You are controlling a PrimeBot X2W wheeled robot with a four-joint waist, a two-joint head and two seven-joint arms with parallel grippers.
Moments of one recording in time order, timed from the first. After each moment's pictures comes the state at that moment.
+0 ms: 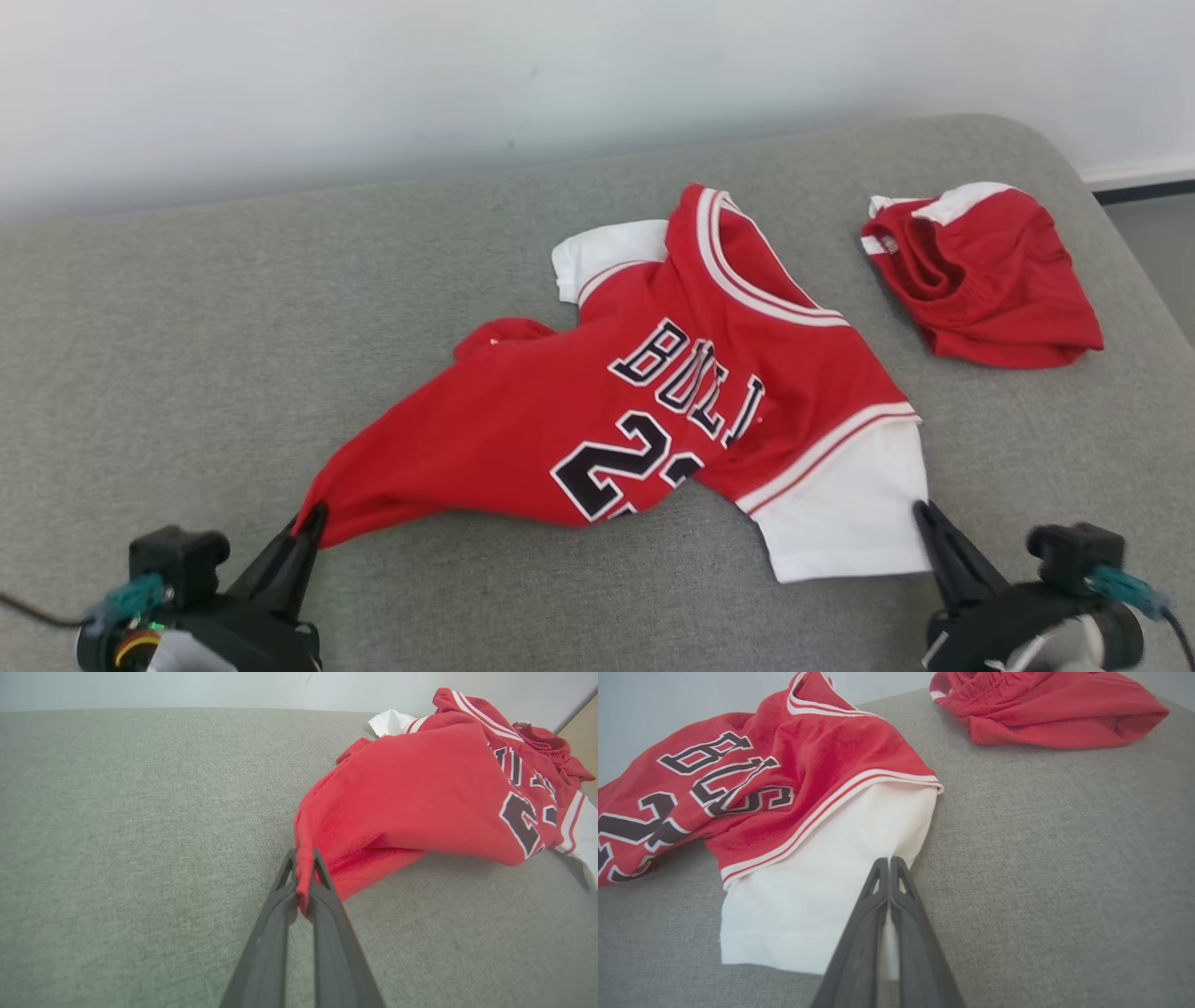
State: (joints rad) left arm -0.40 0.63 -0.80 0.39 -0.99 -0.01 -0.26; right arm -0.20 -0.37 0.33 0.50 0.65 0.13 -0.18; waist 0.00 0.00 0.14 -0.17
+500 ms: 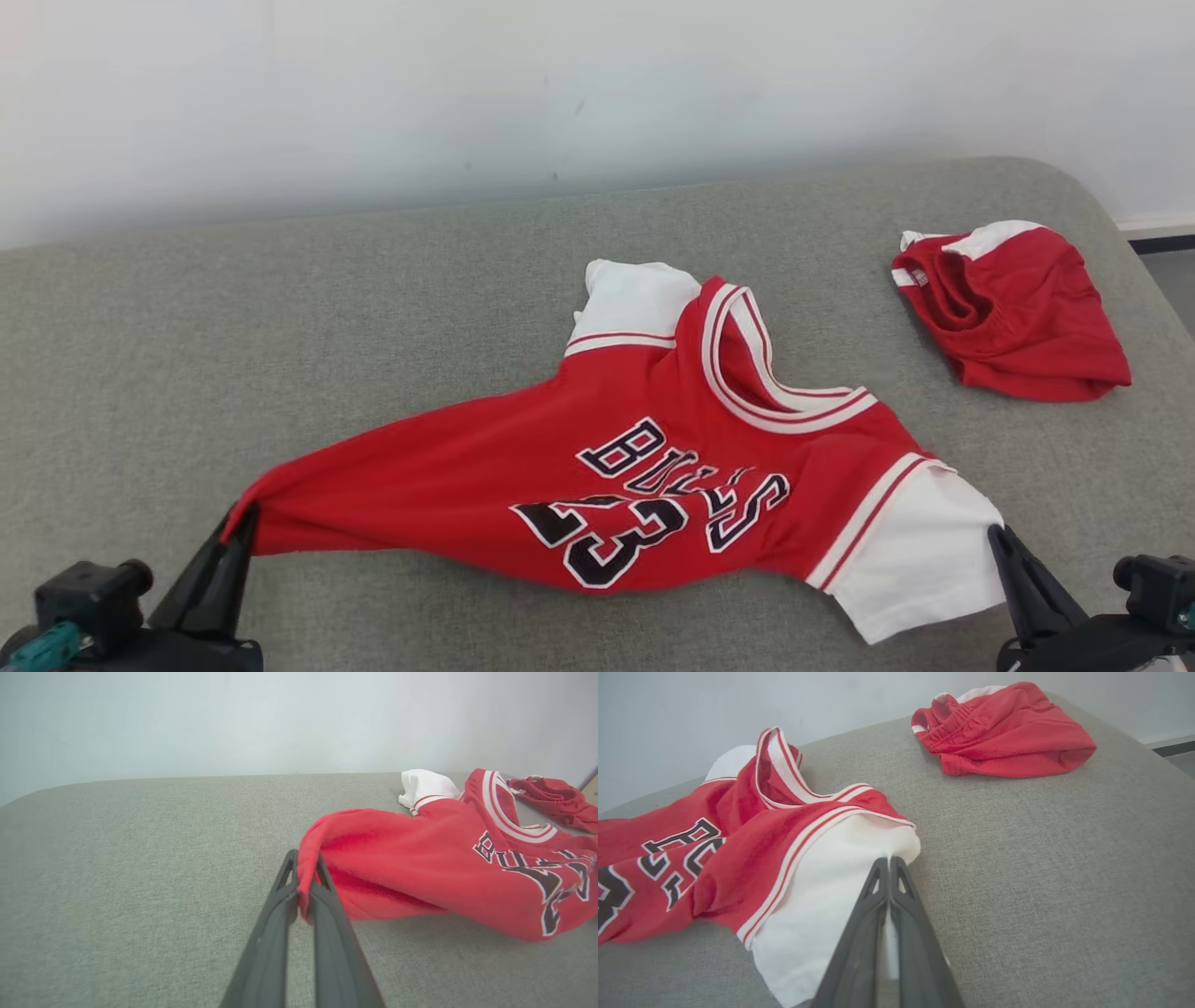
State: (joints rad) left arm -0.22 0.70 -0.60 0.14 -0.90 0.10 -0.26; right arm 0.03 -0.34 0.05 0.20 0.55 0.13 0.01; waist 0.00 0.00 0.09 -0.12
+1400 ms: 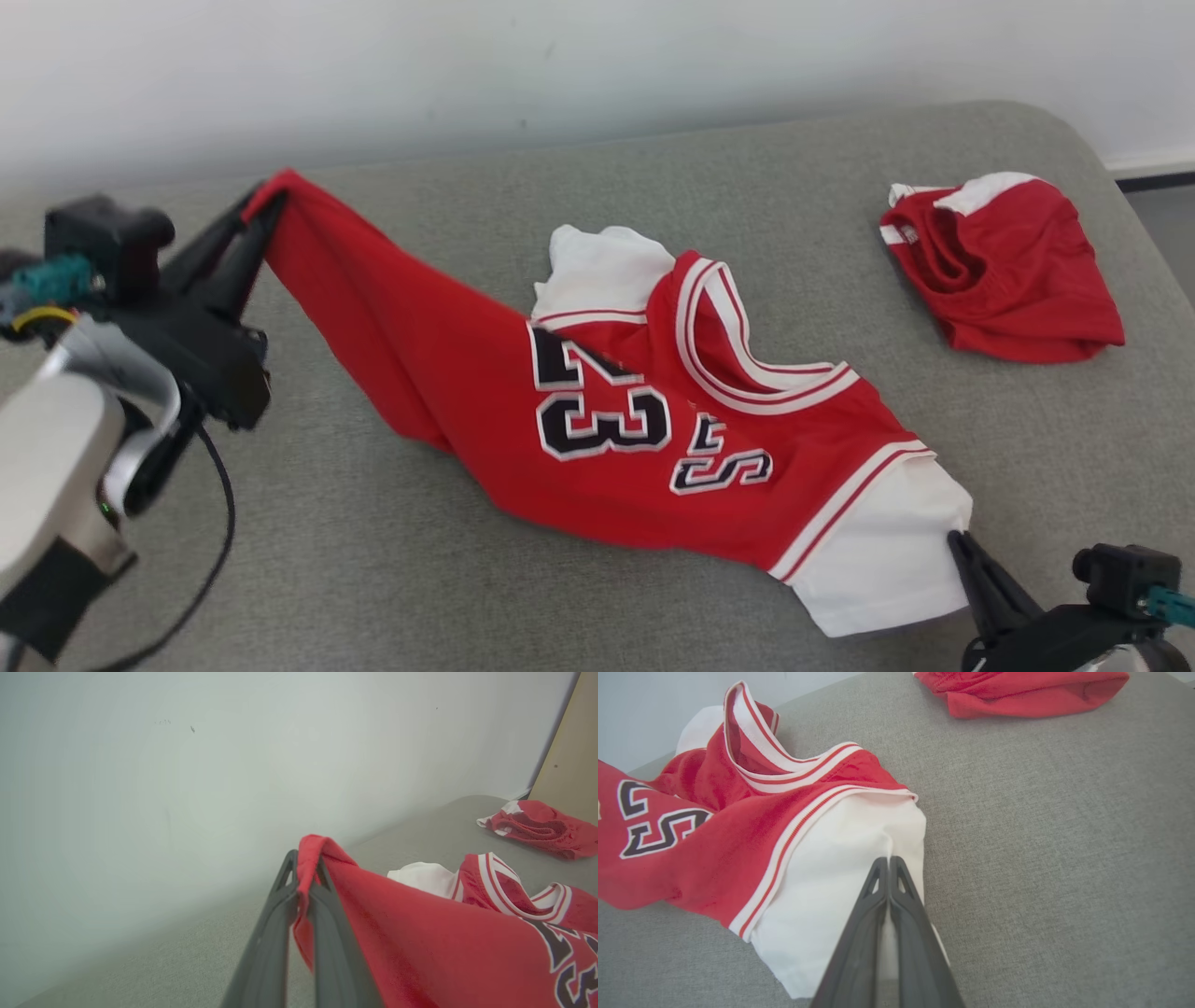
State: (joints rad) left arm -0.80 0.65 -0.68 0.33 -0.76 -0.10 -0.06; right arm 0.04 -0.28 0.03 0.13 0.54 0.13 0.14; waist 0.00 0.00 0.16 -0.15
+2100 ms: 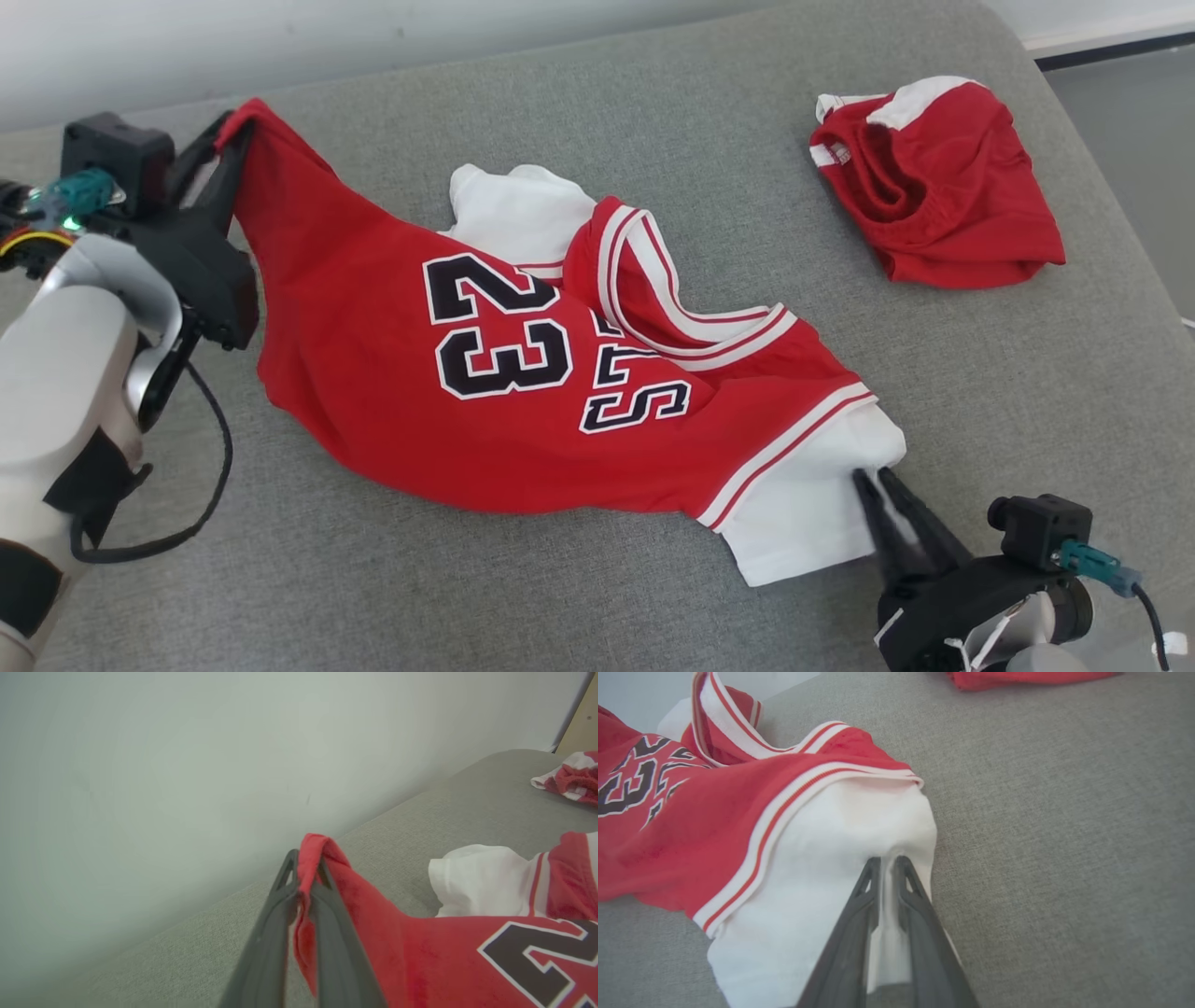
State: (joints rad) left arm -1.09 0.50 -0.81 0.83 -0.69 -0.13 -0.18; right arm -0.14 -0.26 0.22 0.28 0.58 0.13 -0.03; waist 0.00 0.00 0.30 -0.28
